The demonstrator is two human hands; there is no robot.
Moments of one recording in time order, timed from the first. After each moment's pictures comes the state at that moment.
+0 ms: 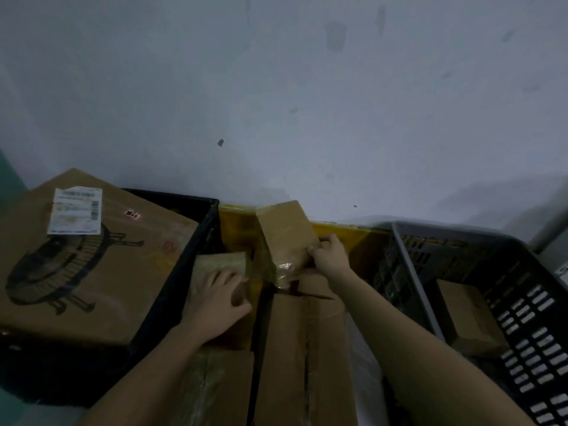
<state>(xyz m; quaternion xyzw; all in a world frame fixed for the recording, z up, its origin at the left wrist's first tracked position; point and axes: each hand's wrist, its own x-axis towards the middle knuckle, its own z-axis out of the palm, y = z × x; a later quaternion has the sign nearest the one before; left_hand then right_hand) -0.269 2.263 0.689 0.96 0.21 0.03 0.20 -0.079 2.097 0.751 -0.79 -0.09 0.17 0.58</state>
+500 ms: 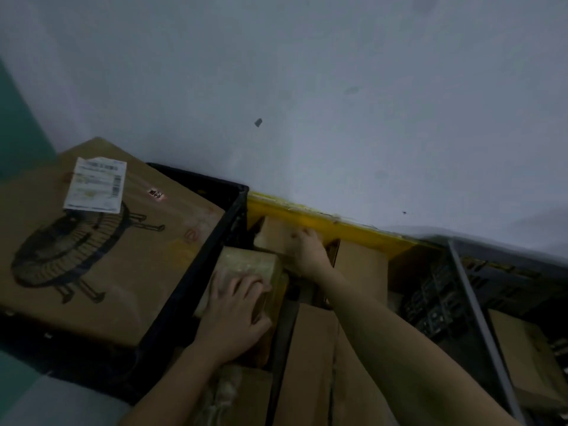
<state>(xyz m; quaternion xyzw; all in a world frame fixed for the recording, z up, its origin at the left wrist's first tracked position) -0.272 2.261 0.666 0.97 0.22 0.07 0.13 -0.048 2.213 0.691 -0.90 -0.40 0.12 0.15</state>
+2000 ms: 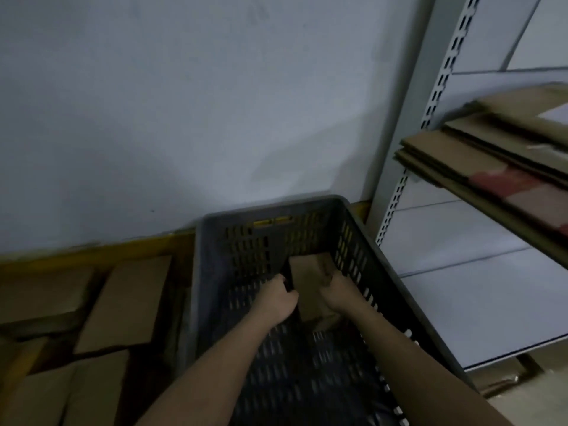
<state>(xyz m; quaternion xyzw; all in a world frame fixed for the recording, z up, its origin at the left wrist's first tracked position) 0.069 1.868 0.678 0.89 0.16 -0.13 0.41 0.125 1.718 0.670 -0.92 -0.01 0.23 0.32</state>
